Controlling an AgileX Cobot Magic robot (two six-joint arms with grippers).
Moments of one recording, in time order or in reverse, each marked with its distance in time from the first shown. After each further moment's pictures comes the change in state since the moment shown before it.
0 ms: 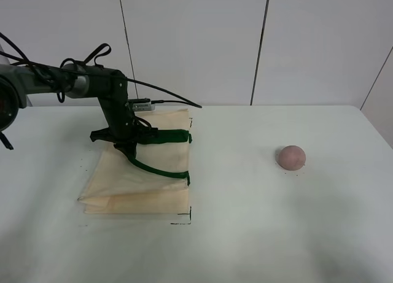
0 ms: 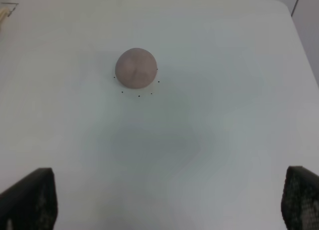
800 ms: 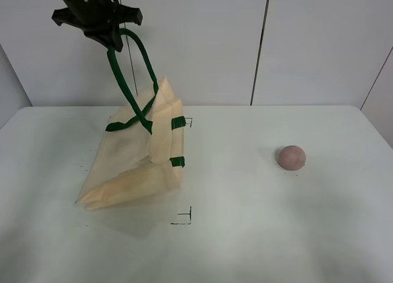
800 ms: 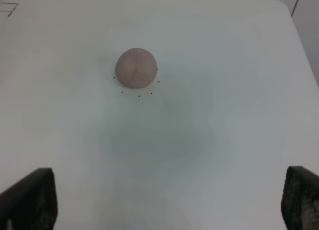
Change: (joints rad) left arm 0.000 -0.283 -0.502 -0.022 0.317 0.256; right arm 0.000 0.000 0.000 0.000 0.000 0.000
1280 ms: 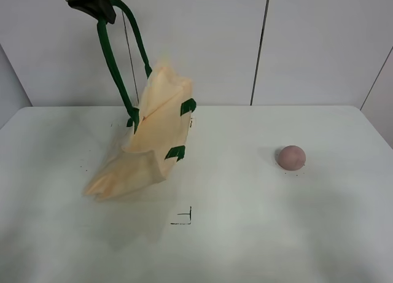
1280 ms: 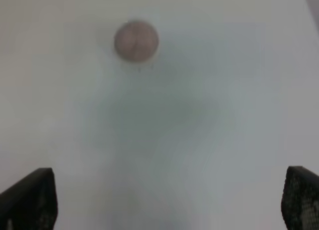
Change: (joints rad) left arm 0.000 -0.104 0.000 -0.042 0.000 0.010; right arm 0.000 0.161 -0.003 0.000 0.000 0.000
